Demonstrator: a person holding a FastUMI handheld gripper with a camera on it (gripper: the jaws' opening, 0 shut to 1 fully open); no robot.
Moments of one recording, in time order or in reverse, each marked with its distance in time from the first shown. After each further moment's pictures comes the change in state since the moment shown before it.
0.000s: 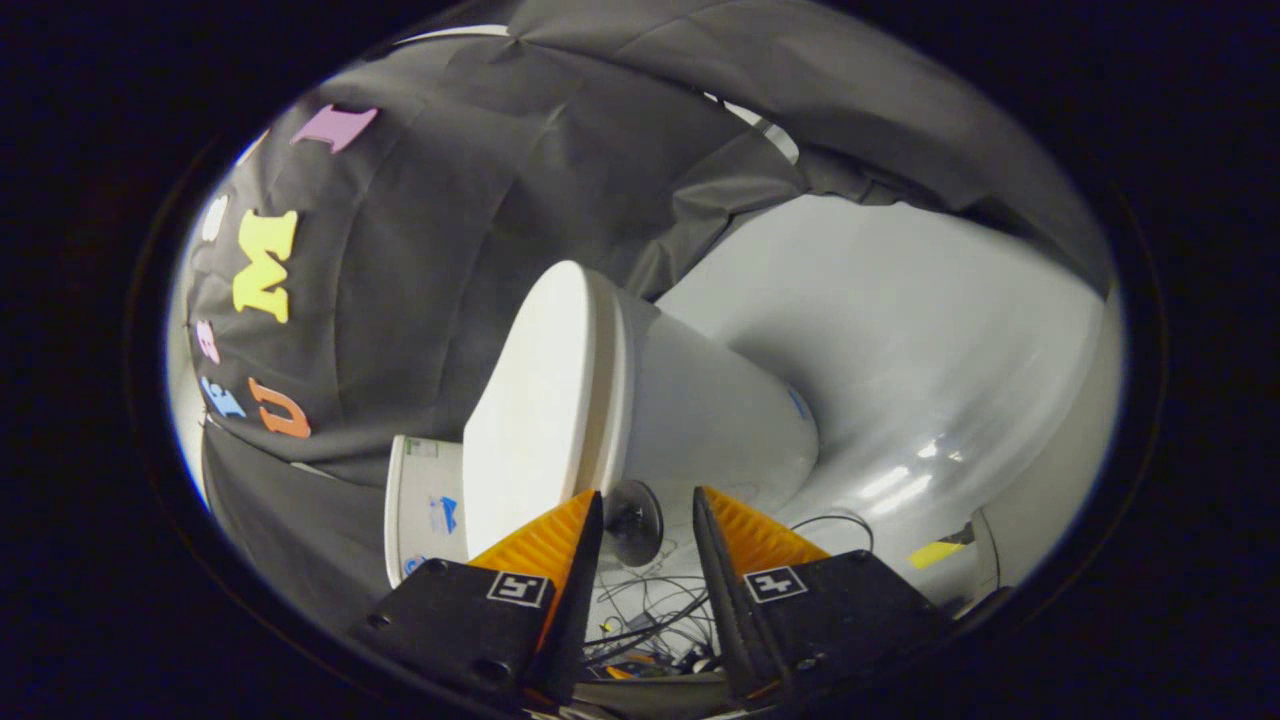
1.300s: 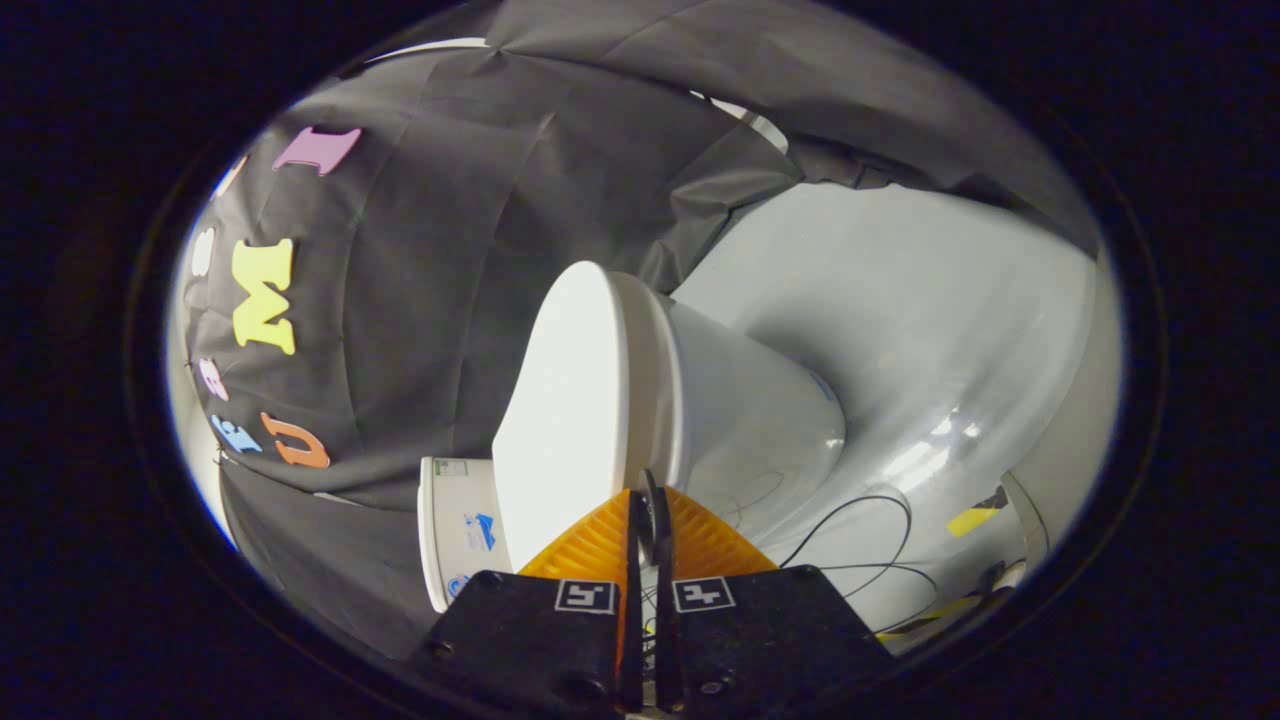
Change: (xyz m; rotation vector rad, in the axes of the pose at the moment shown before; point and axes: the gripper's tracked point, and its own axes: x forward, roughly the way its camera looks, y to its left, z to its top) arm -0.005 0.038 -0.003 0.067 -0.010 -0.008
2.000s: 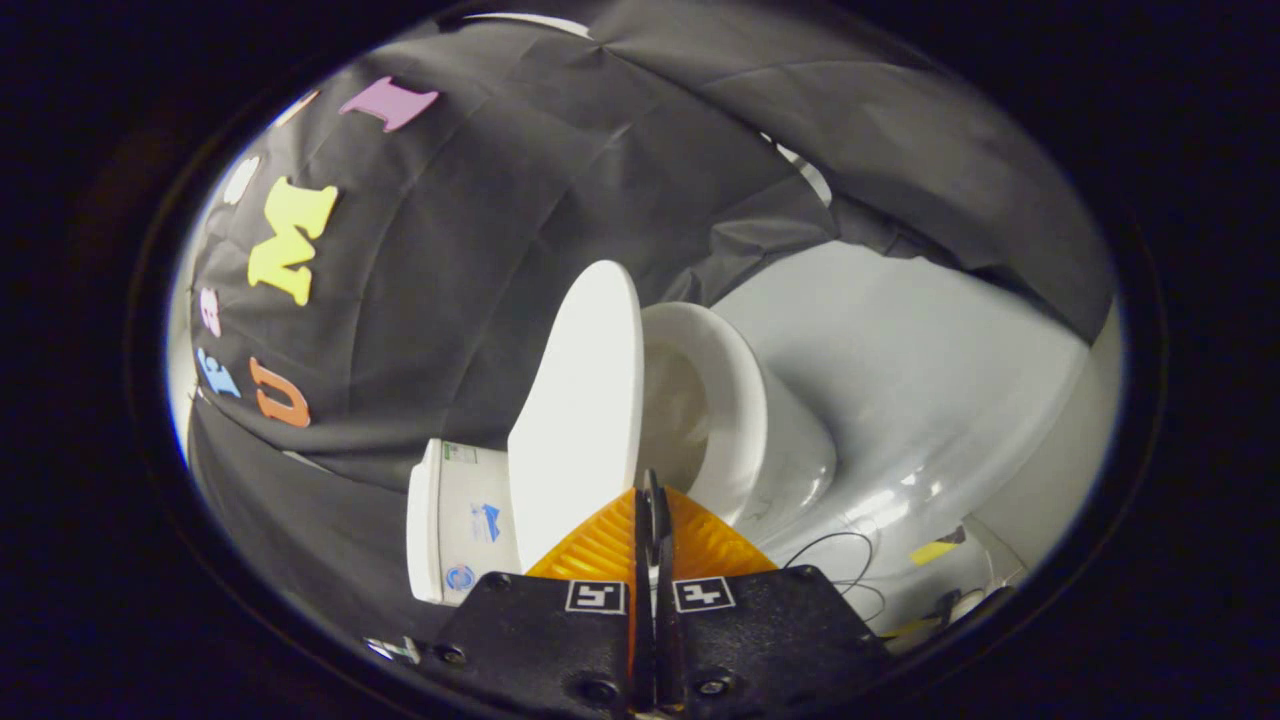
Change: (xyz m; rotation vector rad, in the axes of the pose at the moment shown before) arm -0.036 0.069 0.002 -0.218 -0.059 -0.073
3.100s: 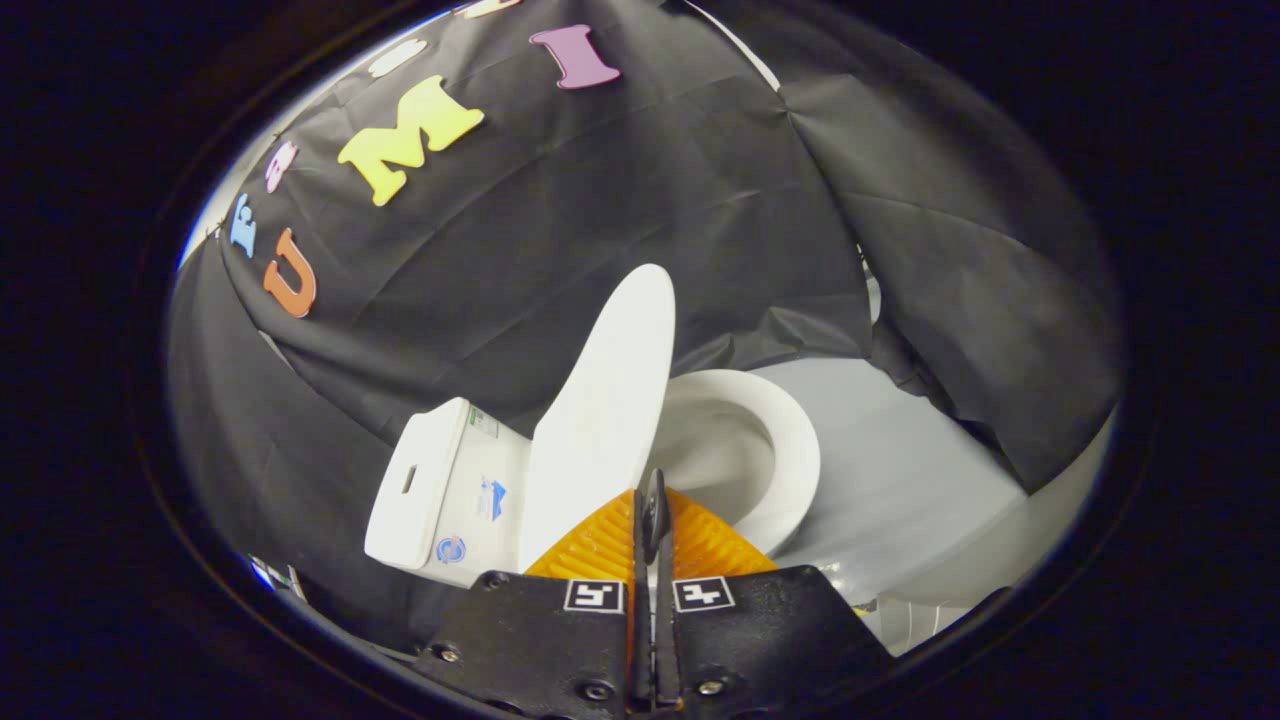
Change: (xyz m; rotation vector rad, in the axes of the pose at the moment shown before) arm -0.046 0.128 -0.007 -0.375 -0.105 -0.099
